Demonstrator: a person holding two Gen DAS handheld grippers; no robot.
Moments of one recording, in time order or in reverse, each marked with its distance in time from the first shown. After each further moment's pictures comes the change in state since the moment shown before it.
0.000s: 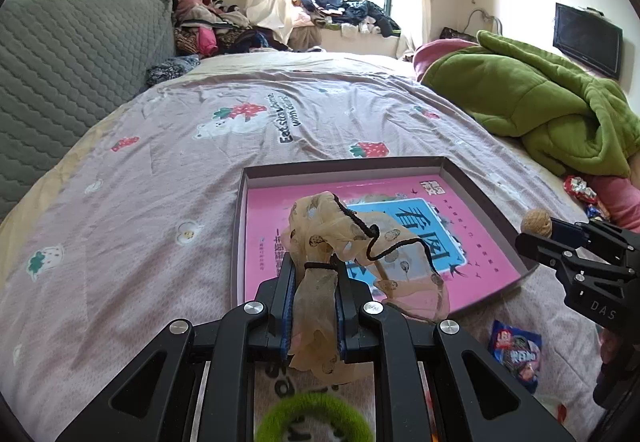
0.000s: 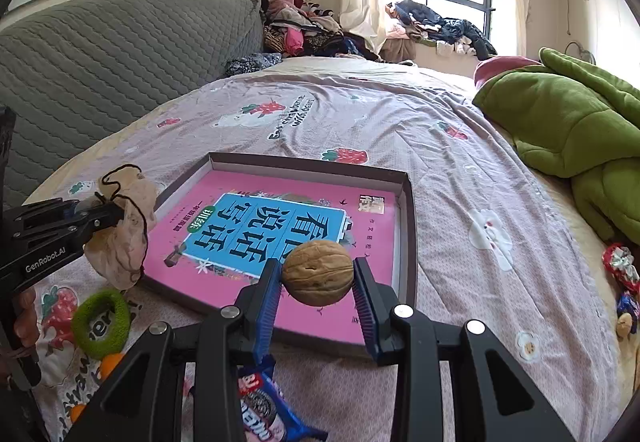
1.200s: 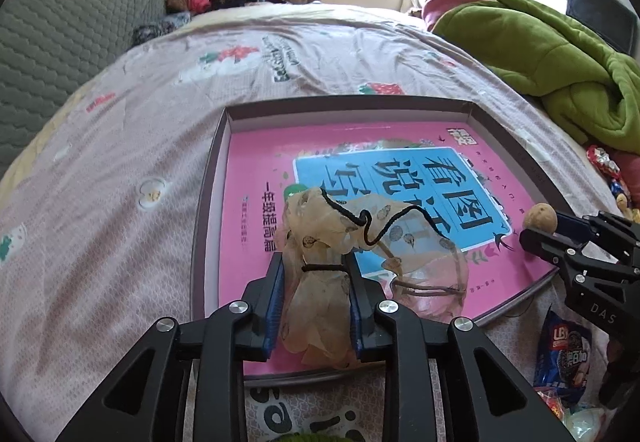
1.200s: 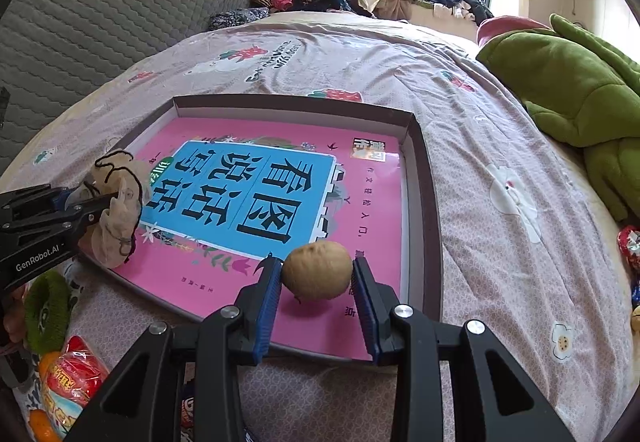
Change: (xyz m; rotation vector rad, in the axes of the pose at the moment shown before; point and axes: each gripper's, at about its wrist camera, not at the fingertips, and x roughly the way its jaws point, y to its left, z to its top) left arm 0.073 0.003 -0.016 -0.003 0.169 -0.002; right arm 0.064 -0.006 -0.016 0.002 0.159 -0.052
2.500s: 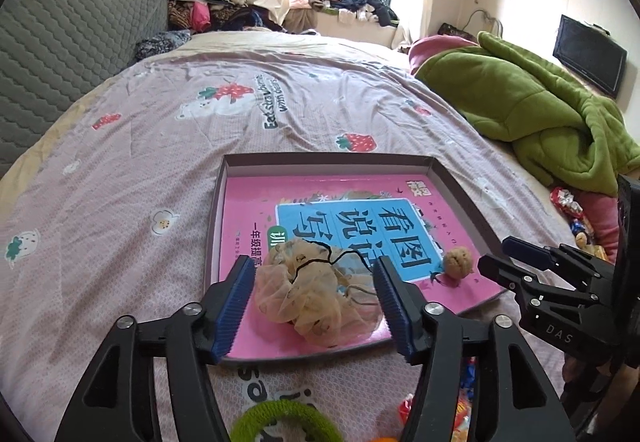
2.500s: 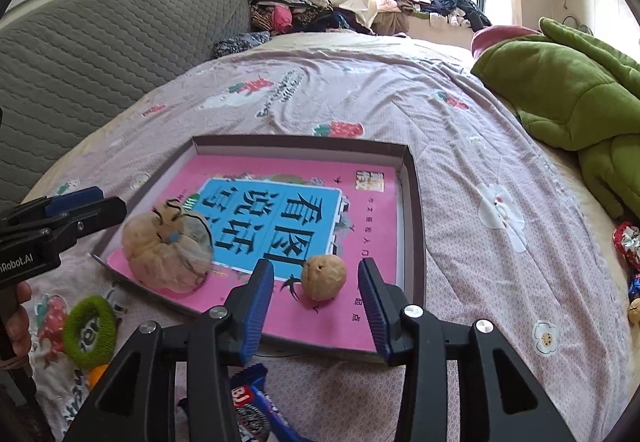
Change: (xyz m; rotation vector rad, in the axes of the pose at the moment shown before) left arm -0.070 -0.002 0.015 -0.063 -0.102 -0.081; right arm -0.043 -0.002 0.012 0.051 -0.072 0.051
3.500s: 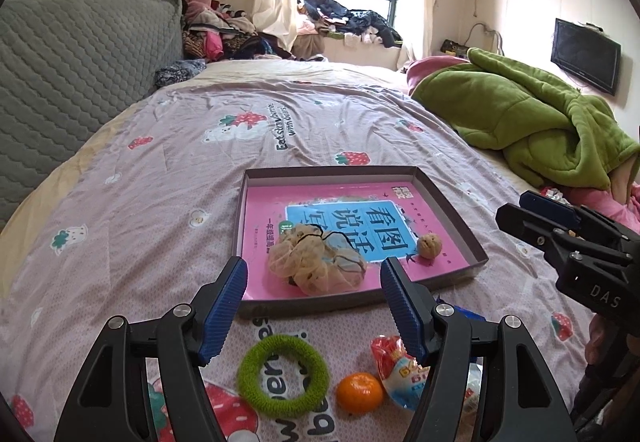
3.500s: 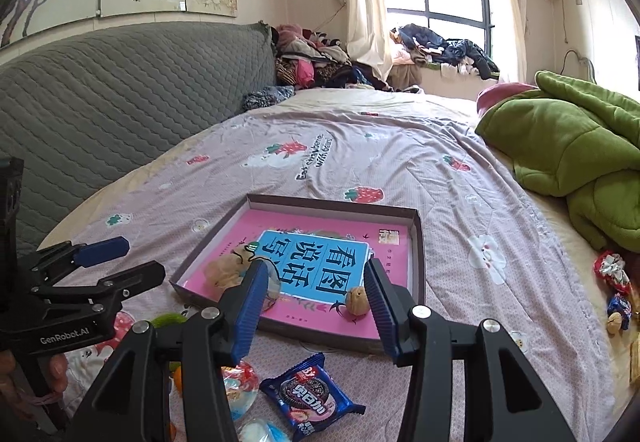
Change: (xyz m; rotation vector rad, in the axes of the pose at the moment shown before) left arm -0.085 -0.019 -0.031 0.028 -0.089 0.057; right arm -0.099 0.030 0.002 -0.026 -0.193 0.058
